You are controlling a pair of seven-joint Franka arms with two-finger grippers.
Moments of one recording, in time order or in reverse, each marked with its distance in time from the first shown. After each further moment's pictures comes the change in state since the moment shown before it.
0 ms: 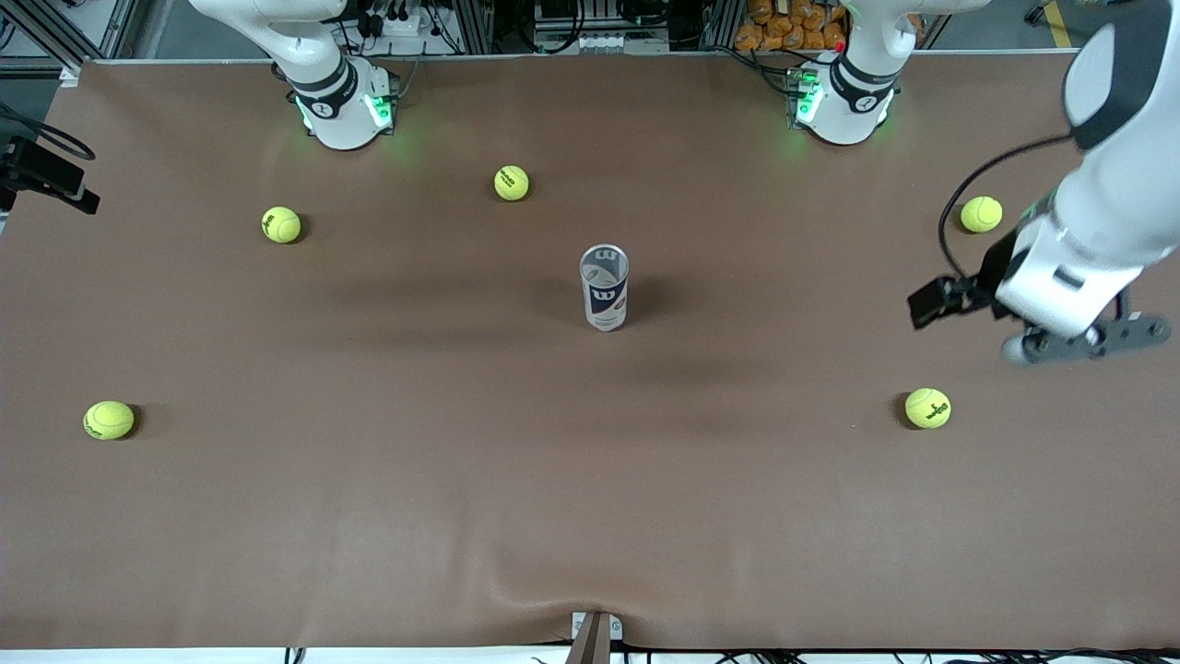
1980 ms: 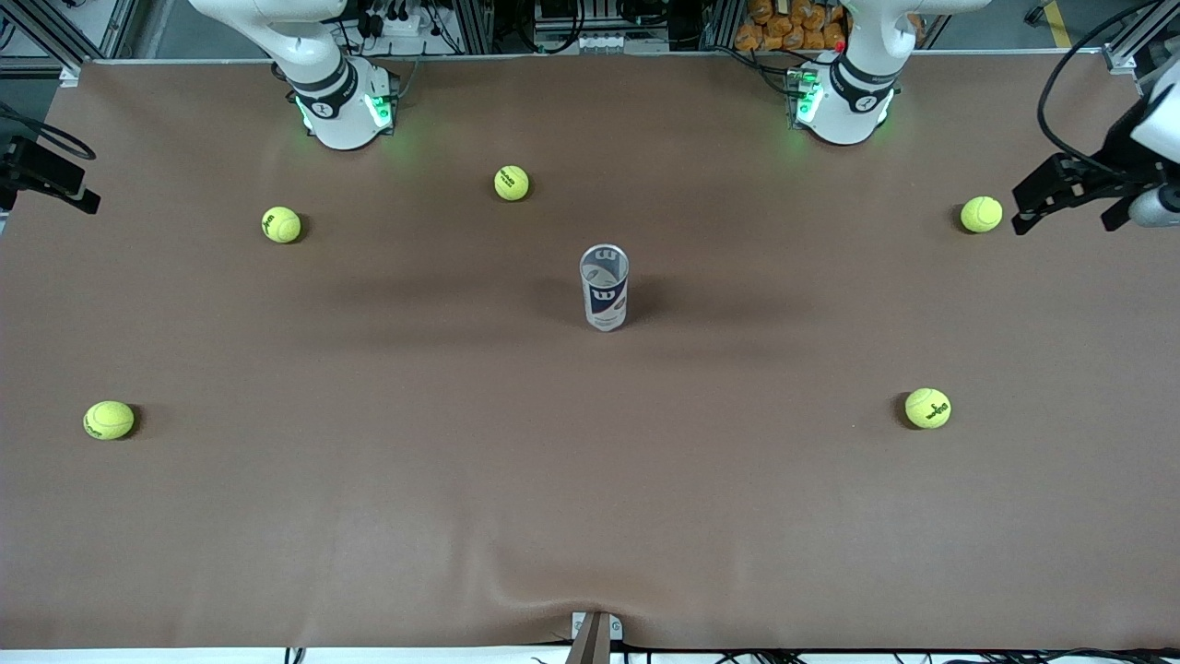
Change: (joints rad) left arm -0.012 -0.261 0.185 -0.228 -0.010 0.037 0.258; right arm 0.000 0.000 0.001 0.000 0.000 -0.001 0.000
